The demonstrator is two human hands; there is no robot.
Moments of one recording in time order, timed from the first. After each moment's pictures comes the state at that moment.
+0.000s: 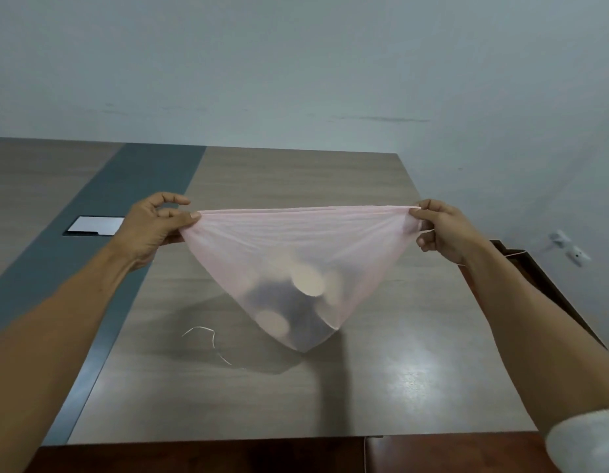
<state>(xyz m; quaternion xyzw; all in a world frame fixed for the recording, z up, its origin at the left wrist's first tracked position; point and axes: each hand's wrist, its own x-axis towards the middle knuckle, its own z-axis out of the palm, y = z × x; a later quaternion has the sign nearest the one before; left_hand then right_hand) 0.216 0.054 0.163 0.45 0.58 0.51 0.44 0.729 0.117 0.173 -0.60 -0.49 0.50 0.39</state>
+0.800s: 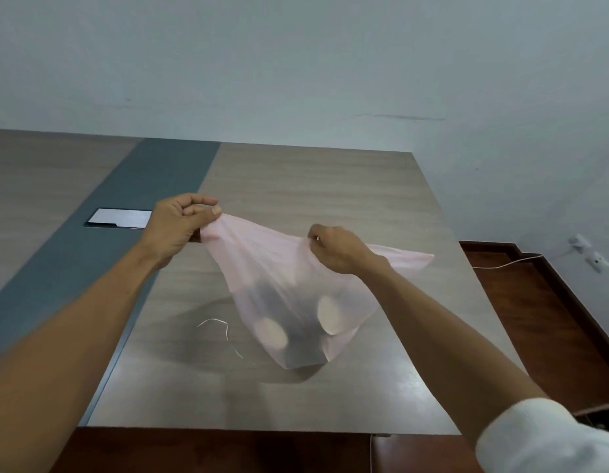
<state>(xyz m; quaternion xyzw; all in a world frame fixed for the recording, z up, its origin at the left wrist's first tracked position) 0.232 0.043 0.158 0.48 0.59 0.52 0.38 0.541 0.096 0.126 -0.52 -0.83 0.18 0.09</state>
